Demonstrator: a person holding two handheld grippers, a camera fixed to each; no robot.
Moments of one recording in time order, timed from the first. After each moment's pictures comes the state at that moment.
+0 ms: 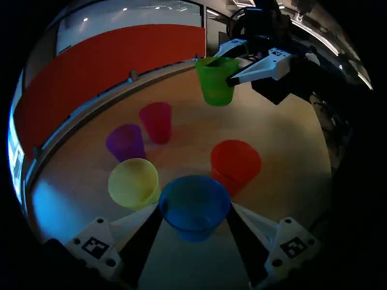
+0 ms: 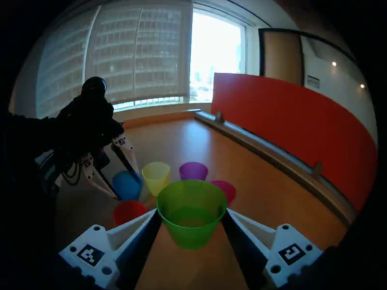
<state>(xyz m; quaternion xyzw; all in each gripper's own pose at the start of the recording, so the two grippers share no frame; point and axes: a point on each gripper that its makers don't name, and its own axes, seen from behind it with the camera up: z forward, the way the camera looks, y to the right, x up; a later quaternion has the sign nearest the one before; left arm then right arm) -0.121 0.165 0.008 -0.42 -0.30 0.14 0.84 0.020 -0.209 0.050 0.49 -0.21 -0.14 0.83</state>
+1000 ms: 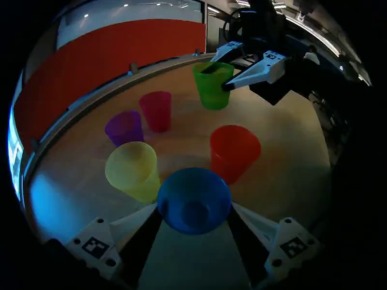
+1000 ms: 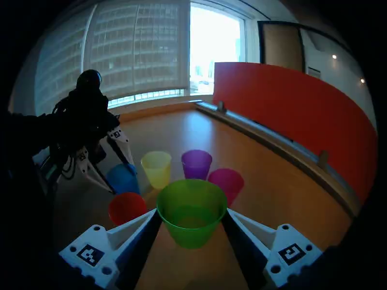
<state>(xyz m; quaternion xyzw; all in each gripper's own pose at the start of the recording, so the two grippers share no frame) -0.137 0.152 -0.005 -0.42 -0.32 0.14 0.84 -0.016 -0.216 0.048 0.49 -0.24 -0.14 0.82</state>
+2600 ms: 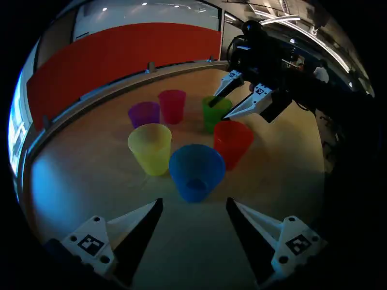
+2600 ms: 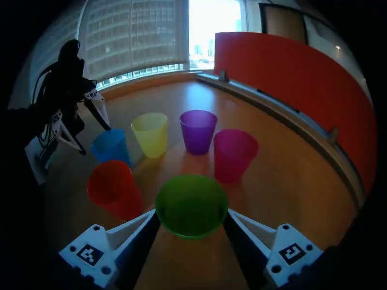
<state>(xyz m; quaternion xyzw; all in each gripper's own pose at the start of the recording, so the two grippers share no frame) -0.119 0.106 -0.041 -0.38 -0.32 0.09 0.86 -0.092 -0.206 0.044 0.48 -0.31 -0.18 0.80</state>
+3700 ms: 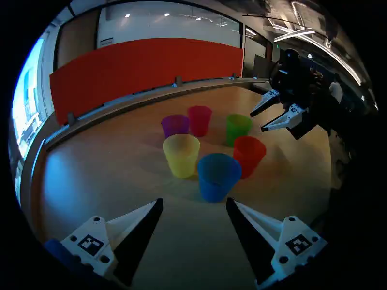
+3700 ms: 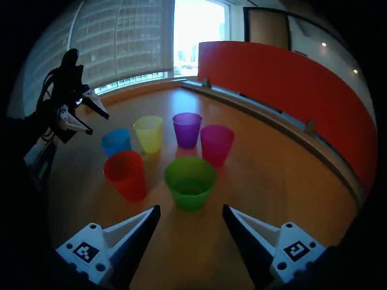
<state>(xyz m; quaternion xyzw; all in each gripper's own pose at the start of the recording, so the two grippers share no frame) -0.086 0.062 -0.039 -0.31 -0.28 0.06 0.91 -0.063 -0.152 0.007 0.43 -0.29 -0.15 0.84</state>
